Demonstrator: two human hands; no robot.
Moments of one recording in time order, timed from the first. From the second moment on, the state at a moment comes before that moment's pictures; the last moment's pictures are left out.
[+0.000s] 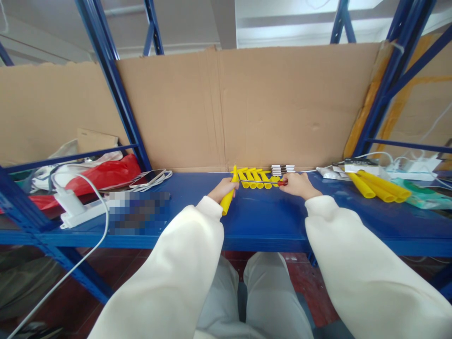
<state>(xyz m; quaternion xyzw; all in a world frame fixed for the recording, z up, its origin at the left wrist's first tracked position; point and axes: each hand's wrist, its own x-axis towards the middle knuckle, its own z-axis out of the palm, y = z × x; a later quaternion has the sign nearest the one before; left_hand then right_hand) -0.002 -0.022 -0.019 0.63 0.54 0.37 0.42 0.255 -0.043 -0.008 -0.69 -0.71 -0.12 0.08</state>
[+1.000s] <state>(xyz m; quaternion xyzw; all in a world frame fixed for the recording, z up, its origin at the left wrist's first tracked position) -0.002 -0.017 -0.021 0.63 0.54 0.37 0.43 0.259 -0.039 -0.015 -0.69 -0.72 -0.10 0.08</state>
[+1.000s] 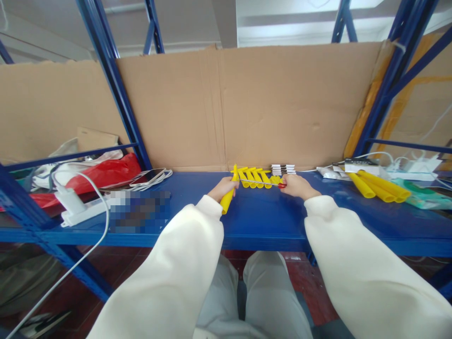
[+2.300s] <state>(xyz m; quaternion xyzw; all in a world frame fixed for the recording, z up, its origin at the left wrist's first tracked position) 0.001 -0.024 -0.019 0.63 0.54 0.37 0.42 0.261 -0.037 -0.018 -0.68 -0.72 -0.08 0.11</state>
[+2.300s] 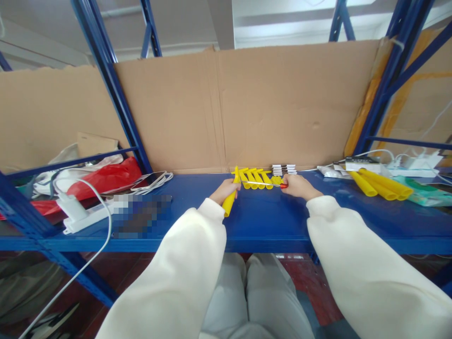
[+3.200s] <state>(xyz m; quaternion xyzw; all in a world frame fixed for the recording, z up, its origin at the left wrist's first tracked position) 0.002 -0.021 -0.020 0.64 0.53 0.36 0.42 0.271 -0.029 -0.026 -0.67 -0.72 -0.09 0.12</state>
